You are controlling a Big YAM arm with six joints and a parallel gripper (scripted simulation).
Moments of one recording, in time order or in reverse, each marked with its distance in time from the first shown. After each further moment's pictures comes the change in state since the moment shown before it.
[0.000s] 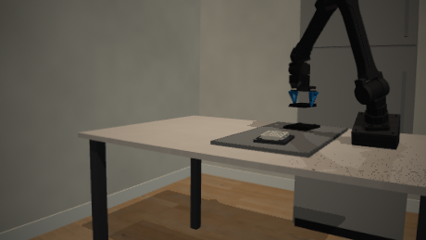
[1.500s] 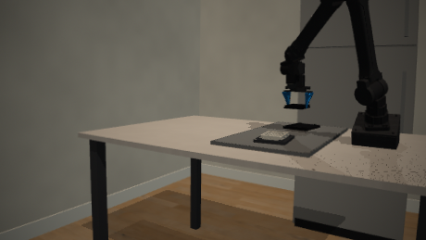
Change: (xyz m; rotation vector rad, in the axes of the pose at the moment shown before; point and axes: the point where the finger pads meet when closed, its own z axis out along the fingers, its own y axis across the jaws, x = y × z) arm -0.090 0.018 0.001 -0.002 0.001 -0.176
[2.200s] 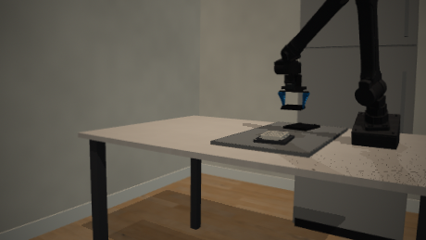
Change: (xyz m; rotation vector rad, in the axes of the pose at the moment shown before) arm -0.062 0.002 0.000 0.001 0.001 -0.127
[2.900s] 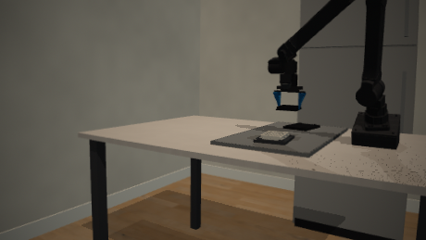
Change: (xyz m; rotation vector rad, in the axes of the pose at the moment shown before) arm -0.058 -0.007 -0.002 0.004 0.003 -0.014
